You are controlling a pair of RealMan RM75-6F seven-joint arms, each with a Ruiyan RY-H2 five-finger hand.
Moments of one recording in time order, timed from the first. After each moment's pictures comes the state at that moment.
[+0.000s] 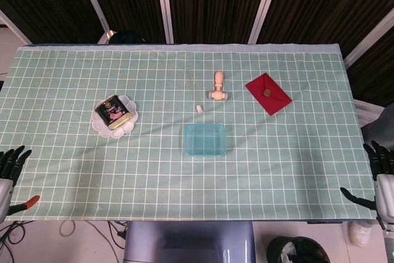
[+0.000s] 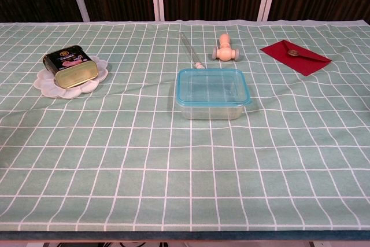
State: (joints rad) left arm -0.03 -1.03 0.04 -1.66 1.62 1.53 0.05; right arm 0.01 -1.04 0.09 -1.71 -1.44 1.53 0.00
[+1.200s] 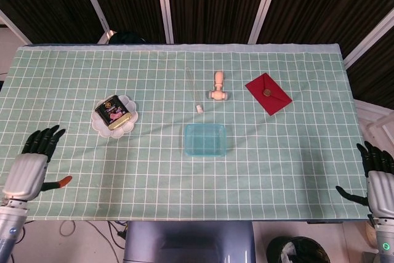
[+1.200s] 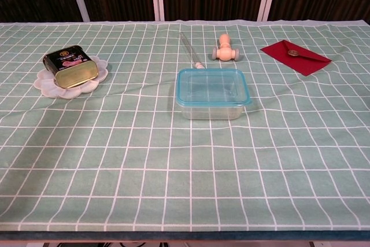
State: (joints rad) left arm -0.21 -1.03 -0.09 -1.98 1.43 1.32 0.26; right arm 0.04 -1.10 0.11 -1.68 -1.37 1.47 -0.05
